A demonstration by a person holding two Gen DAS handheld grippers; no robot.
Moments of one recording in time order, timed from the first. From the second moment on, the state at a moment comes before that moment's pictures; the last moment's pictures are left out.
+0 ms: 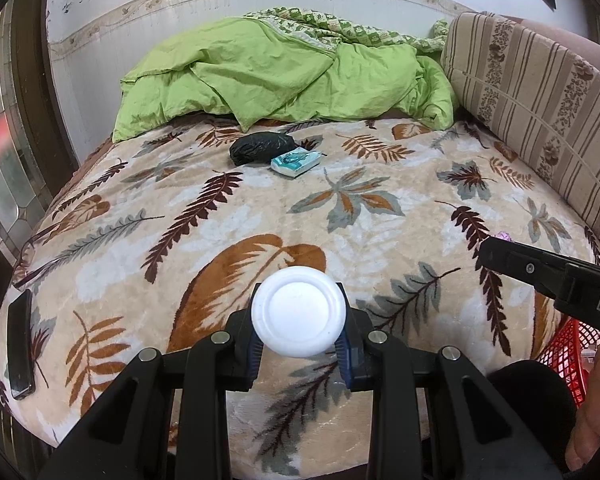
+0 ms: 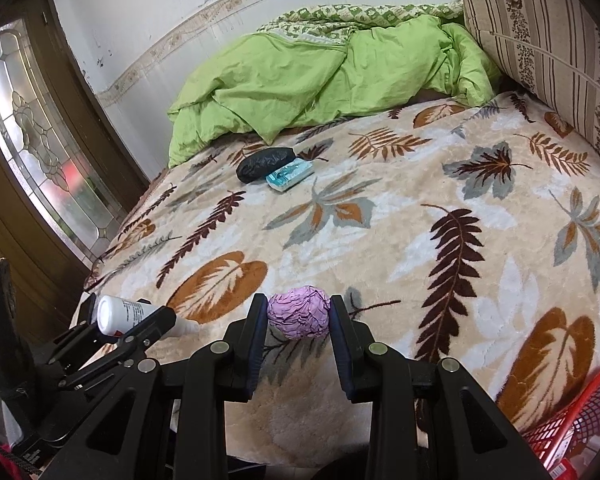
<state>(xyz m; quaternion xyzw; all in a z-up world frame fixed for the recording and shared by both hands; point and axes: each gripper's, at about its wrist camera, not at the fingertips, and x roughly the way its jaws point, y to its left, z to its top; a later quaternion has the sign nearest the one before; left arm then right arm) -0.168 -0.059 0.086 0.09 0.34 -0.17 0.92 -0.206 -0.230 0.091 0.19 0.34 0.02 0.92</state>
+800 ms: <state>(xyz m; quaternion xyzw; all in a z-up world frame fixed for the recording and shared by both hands) -0.178 -0.076 0.108 0.09 0.33 -0.20 0.92 -0.230 -0.247 0.115 0.22 0.32 0.02 0.92</state>
